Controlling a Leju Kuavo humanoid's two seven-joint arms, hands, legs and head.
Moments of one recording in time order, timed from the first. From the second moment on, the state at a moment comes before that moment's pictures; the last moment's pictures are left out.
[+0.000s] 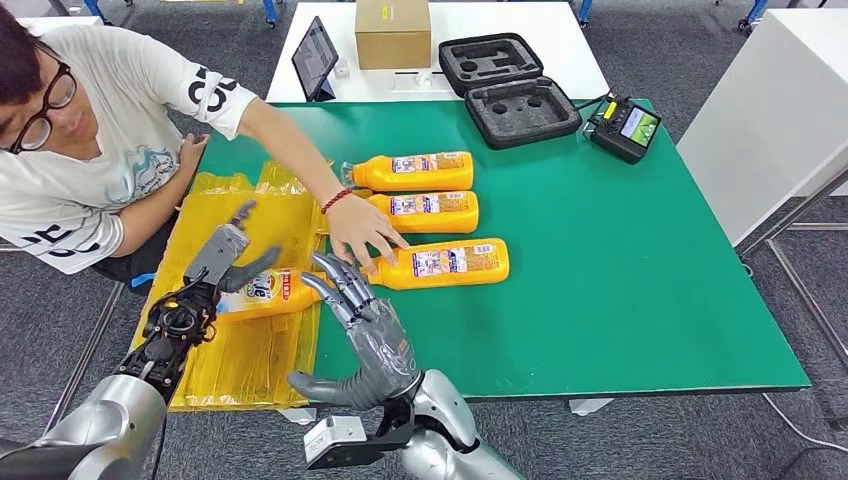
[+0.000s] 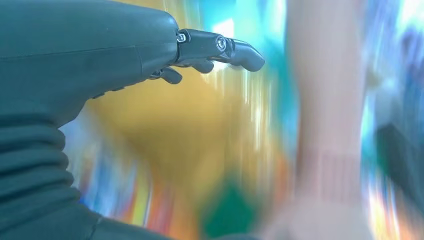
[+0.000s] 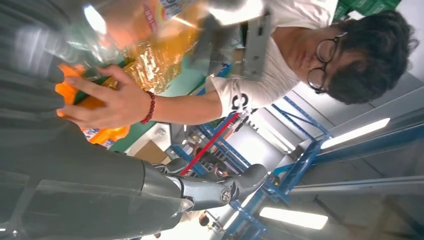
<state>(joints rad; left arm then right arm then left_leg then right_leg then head) -0.64 0.02 0.09 -0.57 -0.43 0.19 -0.68 -0.23 0.22 0.62 -1.24 0.61 -0.63 -0.57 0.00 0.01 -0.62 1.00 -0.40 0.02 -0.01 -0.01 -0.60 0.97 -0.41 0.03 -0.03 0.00</state>
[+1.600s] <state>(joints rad) -0.13 -0.04 -0.02 -1.47 -0.05 0.68 -0.70 -0.68 -0.01 0.48 -0.69 1.25 -0.18 0.08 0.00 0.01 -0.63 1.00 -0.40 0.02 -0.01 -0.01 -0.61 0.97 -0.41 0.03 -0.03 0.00</state>
